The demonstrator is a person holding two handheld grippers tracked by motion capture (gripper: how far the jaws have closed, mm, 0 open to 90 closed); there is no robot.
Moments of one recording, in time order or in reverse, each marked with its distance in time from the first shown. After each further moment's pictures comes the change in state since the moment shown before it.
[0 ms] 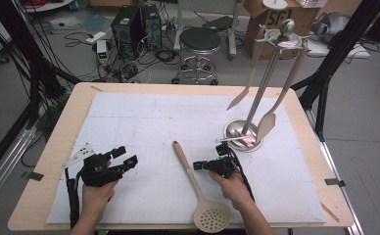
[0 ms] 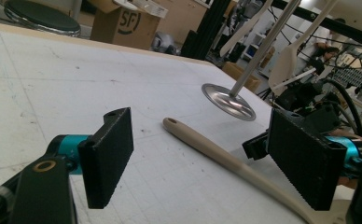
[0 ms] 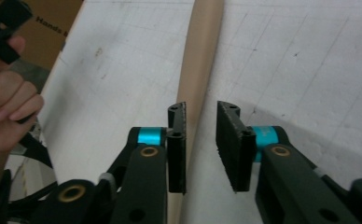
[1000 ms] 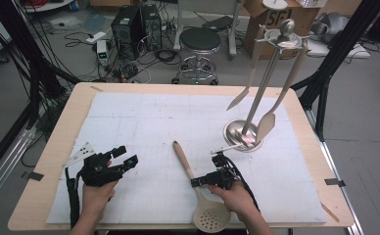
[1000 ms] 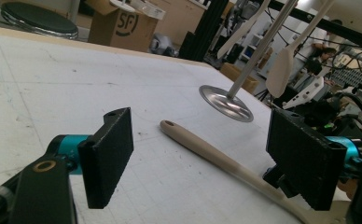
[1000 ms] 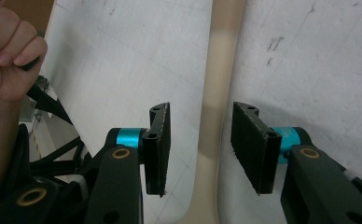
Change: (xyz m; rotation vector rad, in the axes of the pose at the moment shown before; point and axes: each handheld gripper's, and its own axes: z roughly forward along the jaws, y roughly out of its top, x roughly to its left) left arm -0.002 0.001 0.000 -0.004 -0.004 0.003; right arm 0.023 -0.023 -0.001 0.185 -0.016 0.038
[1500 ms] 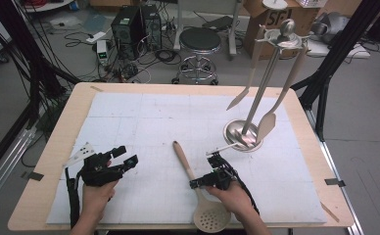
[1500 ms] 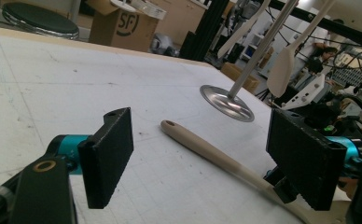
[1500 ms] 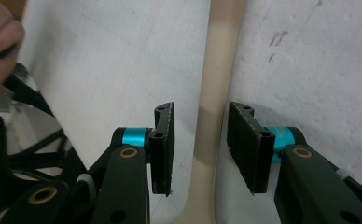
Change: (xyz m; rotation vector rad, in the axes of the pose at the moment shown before) left arm 0.000 0.000 0.001 -0.001 0.002 0.005; right arm 0.008 0.003 0.006 0.042 -0.075 -0.047
